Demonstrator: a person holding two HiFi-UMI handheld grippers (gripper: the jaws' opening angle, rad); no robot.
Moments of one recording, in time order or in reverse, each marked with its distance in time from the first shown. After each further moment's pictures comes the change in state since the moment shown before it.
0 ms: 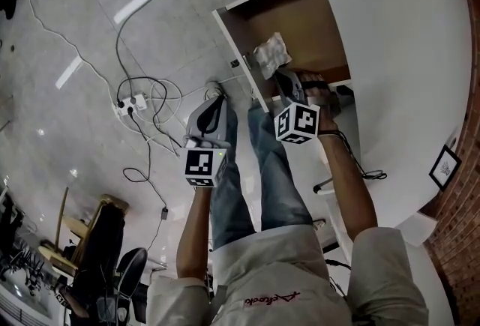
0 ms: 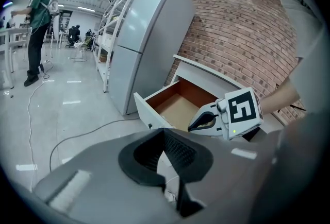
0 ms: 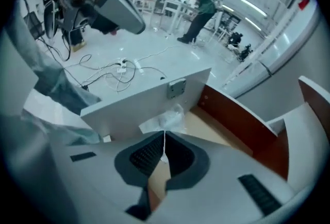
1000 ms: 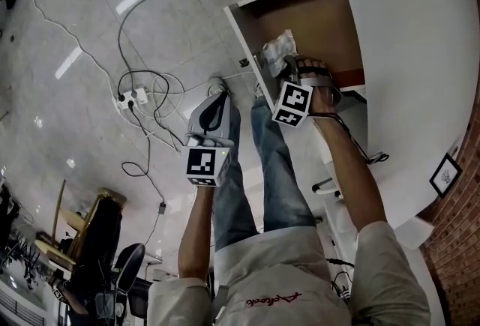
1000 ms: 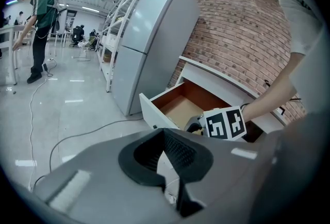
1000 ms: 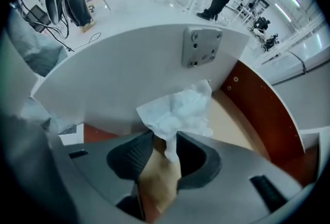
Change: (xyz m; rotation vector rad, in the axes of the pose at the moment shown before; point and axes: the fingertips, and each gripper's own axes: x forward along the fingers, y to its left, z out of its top) left arm 0.002 0.016 0.000 -0.030 -0.016 0.020; right arm 0.065 0.017 -0.029 -0.130 0.234 0.161
